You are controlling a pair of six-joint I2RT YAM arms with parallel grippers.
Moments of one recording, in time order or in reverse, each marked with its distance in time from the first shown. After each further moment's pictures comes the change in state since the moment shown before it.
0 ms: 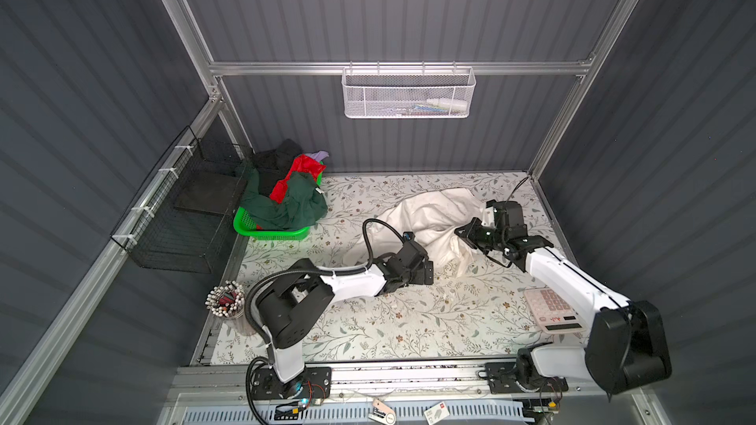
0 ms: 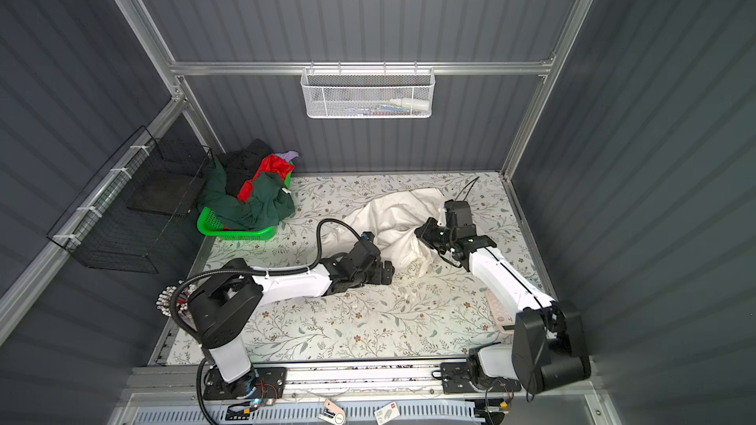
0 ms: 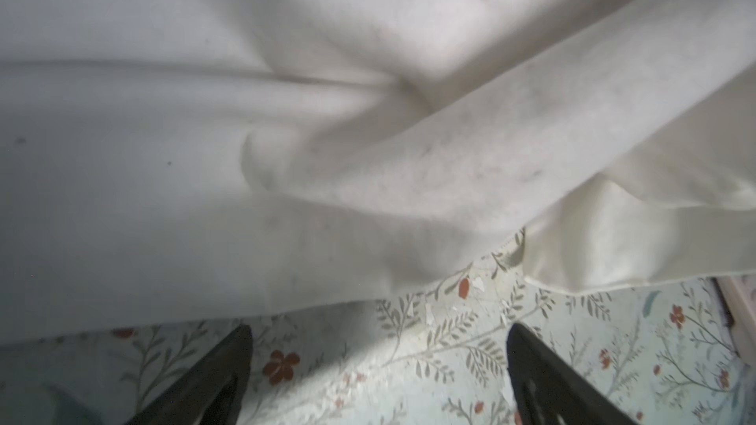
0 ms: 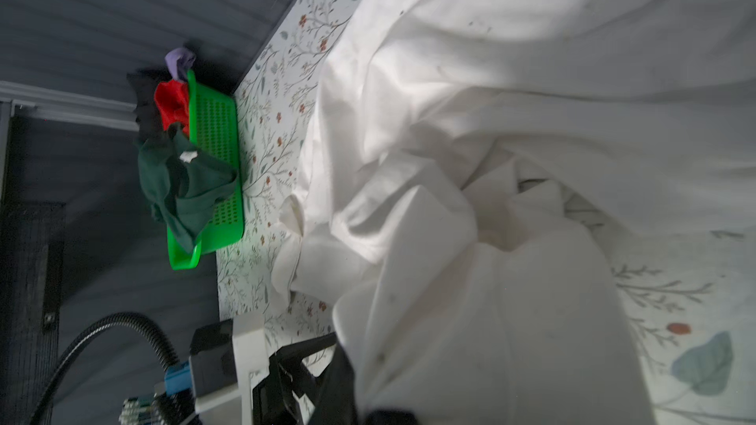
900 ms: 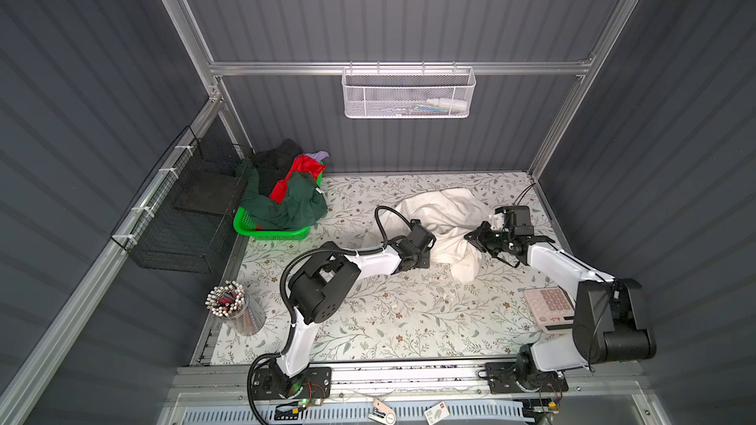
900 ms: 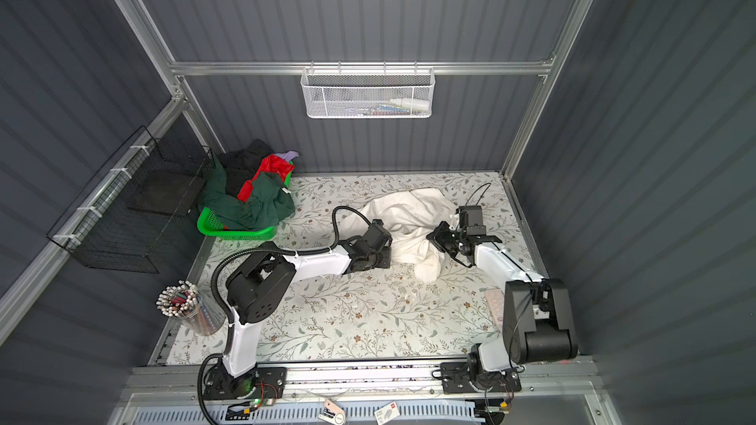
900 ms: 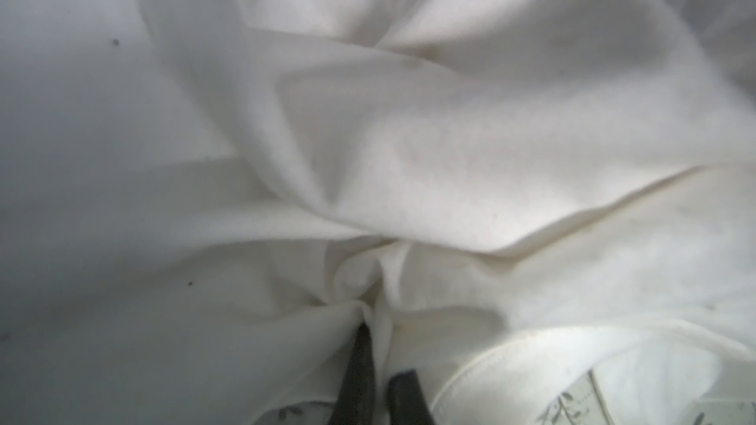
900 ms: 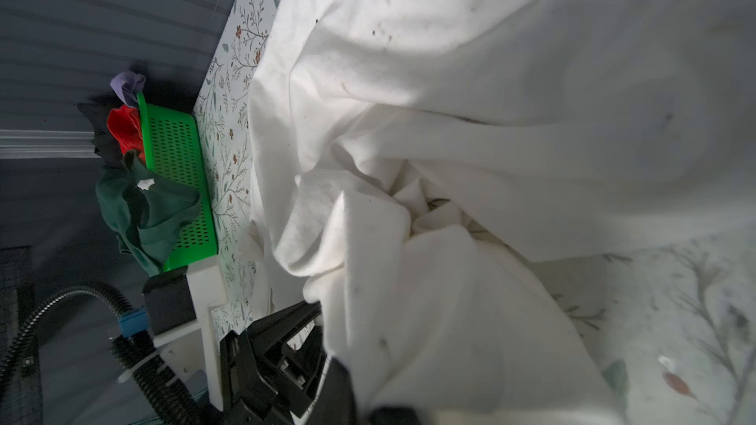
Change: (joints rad) left arm 0.082 0.173 0.224 -0.113 -0.016 0.085; right arm -0.105 0.059 -0.034 -0.006 -0.060 -0.097
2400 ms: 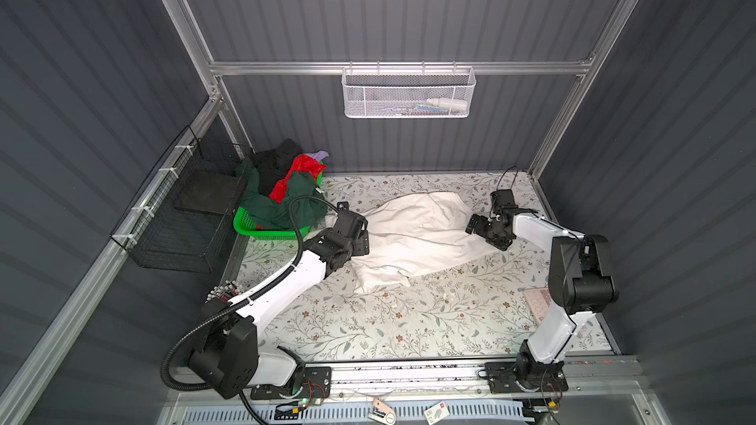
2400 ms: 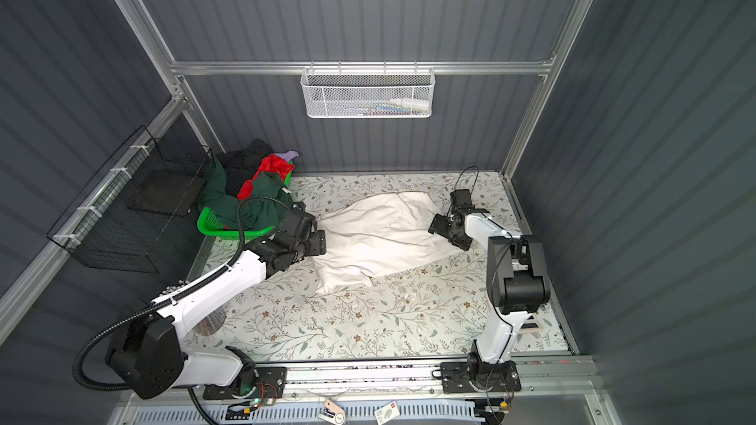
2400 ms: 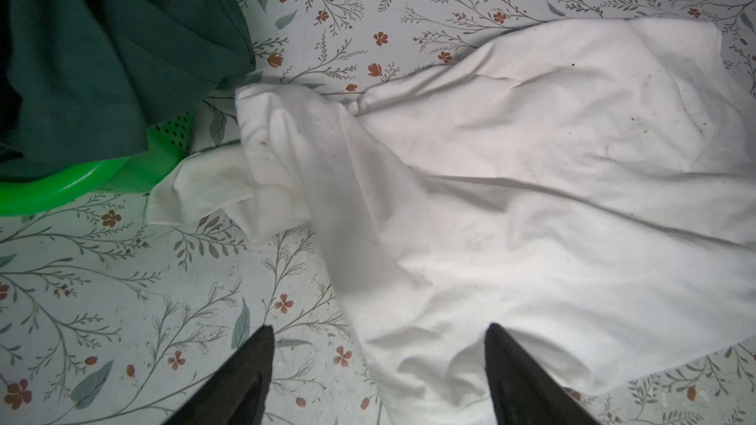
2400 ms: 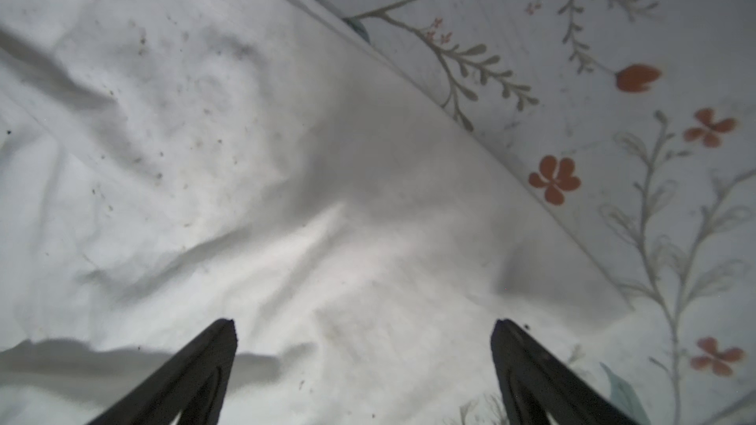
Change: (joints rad) left arm 0.286 -0.663 -0.315 -0.280 -0.178 0.142; right arm -0.017 0.413 0.364 -0.256 0.374 -0.212
